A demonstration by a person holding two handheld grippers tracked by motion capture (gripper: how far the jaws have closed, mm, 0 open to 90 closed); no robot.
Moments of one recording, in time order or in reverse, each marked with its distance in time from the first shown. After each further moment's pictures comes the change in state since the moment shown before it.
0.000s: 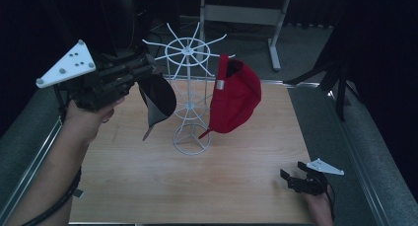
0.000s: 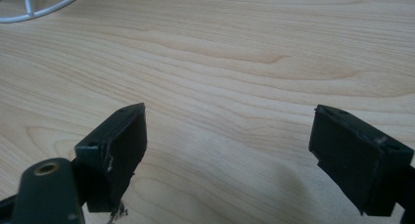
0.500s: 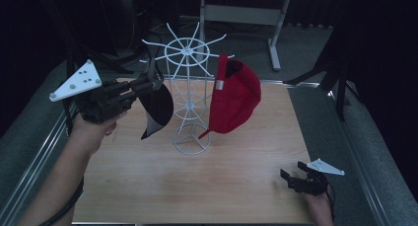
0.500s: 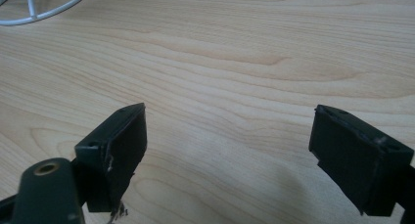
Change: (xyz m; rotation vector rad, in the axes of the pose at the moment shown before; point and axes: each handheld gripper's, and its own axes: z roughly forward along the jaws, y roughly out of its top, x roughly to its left) left arm 0.002 -0.041 0.000 0.038 -0.003 -0.072; right arm 0.000 0.000 -0.001 -0.005 0.004 0.005
